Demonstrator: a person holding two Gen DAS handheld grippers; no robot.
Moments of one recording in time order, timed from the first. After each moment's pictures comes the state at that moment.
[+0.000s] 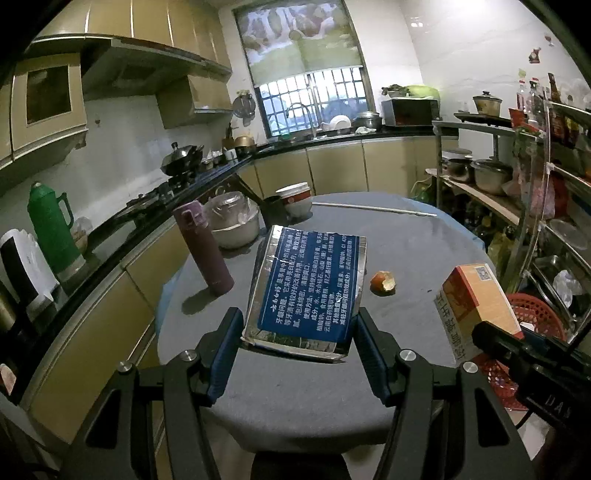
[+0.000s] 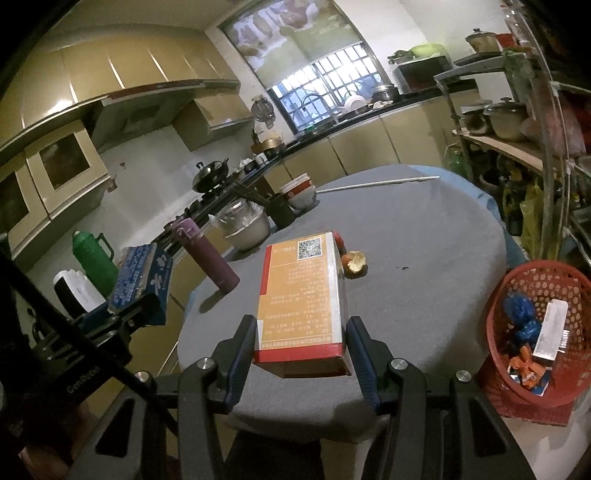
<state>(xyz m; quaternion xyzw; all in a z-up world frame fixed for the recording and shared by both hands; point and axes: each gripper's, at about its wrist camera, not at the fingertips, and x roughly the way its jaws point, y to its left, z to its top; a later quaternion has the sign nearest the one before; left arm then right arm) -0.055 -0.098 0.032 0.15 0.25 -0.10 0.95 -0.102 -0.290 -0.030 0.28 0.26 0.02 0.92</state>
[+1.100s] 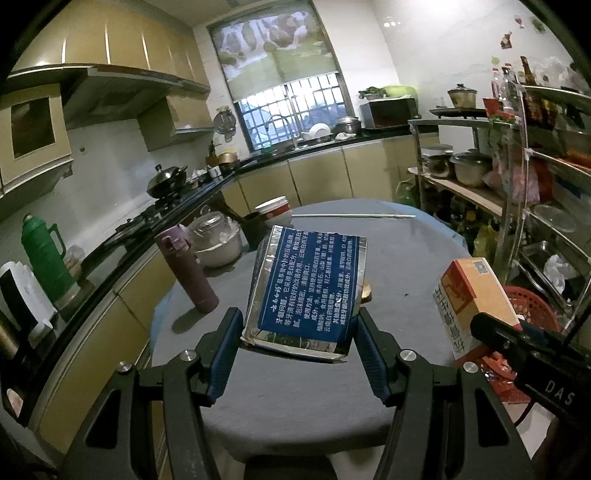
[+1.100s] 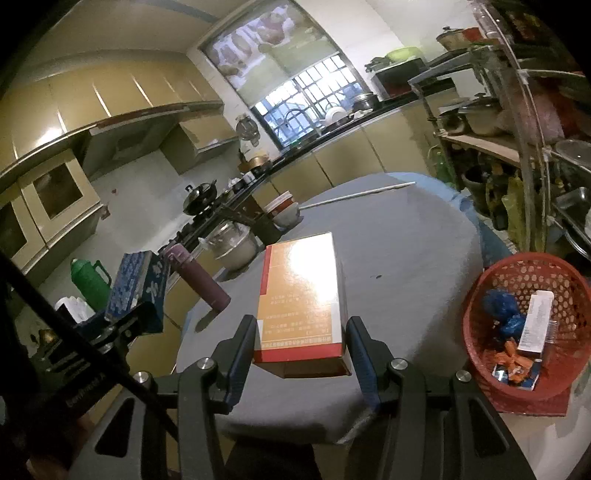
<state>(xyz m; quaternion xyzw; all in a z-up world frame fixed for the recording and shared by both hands) -0.074 -0.133 0.036 0.18 0.23 -0.13 0.95 -0.128 -0.326 -0.033 0.31 0.23 0.00 0.92</state>
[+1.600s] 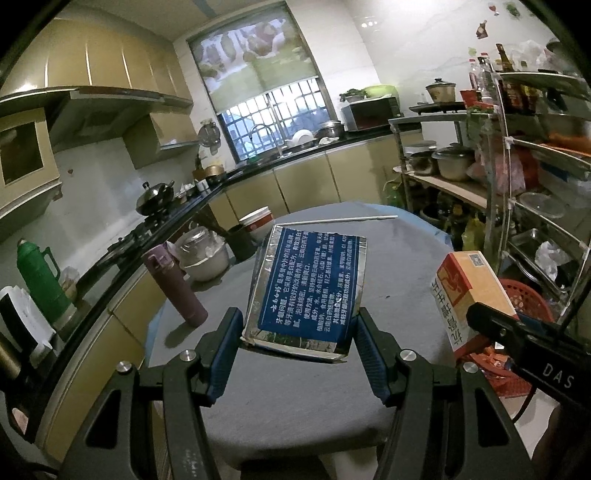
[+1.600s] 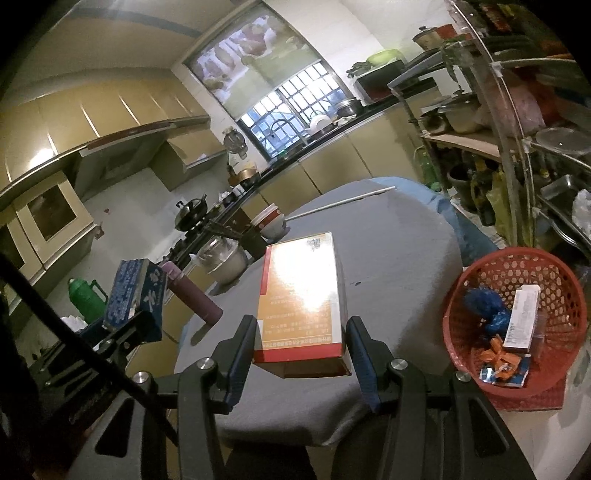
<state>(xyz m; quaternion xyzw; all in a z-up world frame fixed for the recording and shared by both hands) -0.090 -0.164 0.037 0.21 0.22 -0.15 0.94 -0.142 -0.351 -0.036 0.34 0.22 -0.02 0.92</state>
